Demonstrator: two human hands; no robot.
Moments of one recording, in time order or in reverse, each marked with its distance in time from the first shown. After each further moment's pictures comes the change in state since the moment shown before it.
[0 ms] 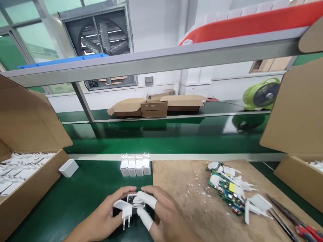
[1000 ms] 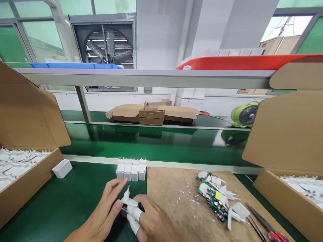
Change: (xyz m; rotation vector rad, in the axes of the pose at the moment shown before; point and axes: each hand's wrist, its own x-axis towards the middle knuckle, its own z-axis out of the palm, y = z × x) left_hand 0.002 -0.007 0.018 0.150 0.348 0.190; right_hand 0.008 -0.012 0.004 -0.151 -0.141 -0.051
